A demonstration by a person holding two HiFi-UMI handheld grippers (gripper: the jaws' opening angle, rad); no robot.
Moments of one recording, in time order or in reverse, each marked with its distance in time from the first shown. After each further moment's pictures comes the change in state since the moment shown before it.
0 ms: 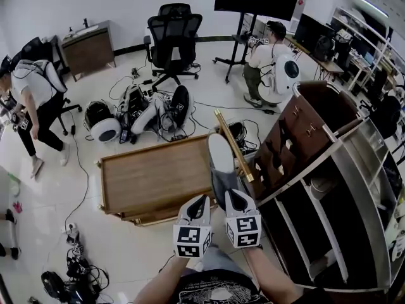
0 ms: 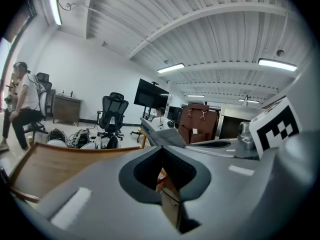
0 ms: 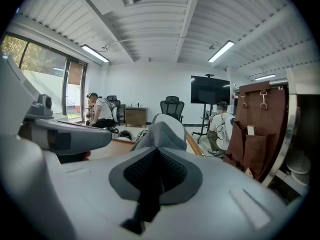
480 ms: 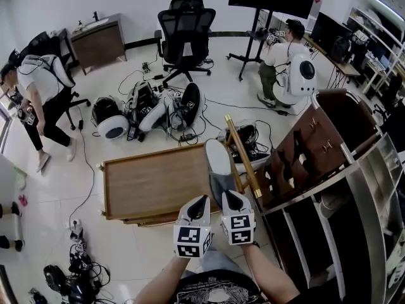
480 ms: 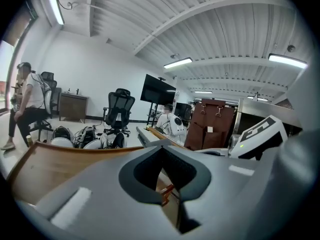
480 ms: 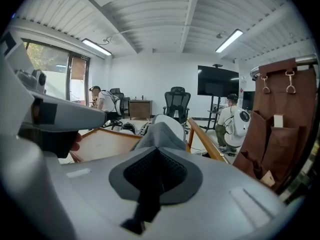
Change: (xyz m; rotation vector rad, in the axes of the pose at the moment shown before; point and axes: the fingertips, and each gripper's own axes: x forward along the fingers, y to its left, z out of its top) left arm 0.056 0.040 0.004 -0.024 0.040 0.077; right arm 0.091 -0.011 -0.024 -0.016 0.086 0.072
